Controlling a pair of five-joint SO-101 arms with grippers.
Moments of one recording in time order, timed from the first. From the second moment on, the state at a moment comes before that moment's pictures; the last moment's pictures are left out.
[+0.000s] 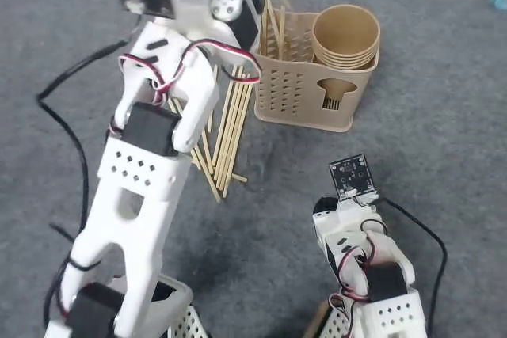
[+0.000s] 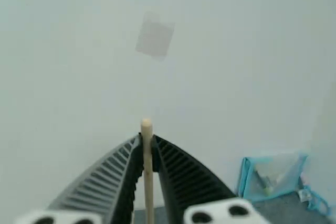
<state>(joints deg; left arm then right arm) 16.4 -21.4 4.4 26.9 17.8 -16.9 -103.1 95.2 63.2 2.8</state>
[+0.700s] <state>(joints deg) 16.4 -7.3 8.8 25.5 11.9 -16.9 -103.1 95.2 63.2 2.8</state>
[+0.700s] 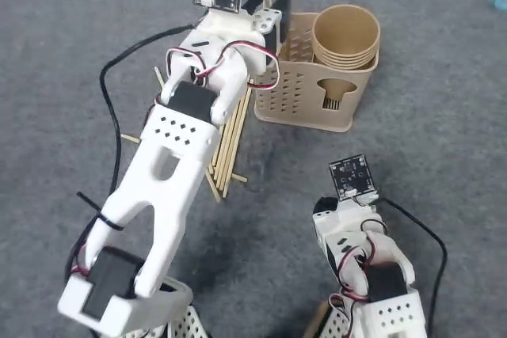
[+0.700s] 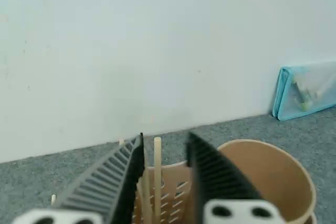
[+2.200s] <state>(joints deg) -13.3 27.3 -9.4 48.1 24.7 -16.9 -103.1 95.2 63.2 2.8</state>
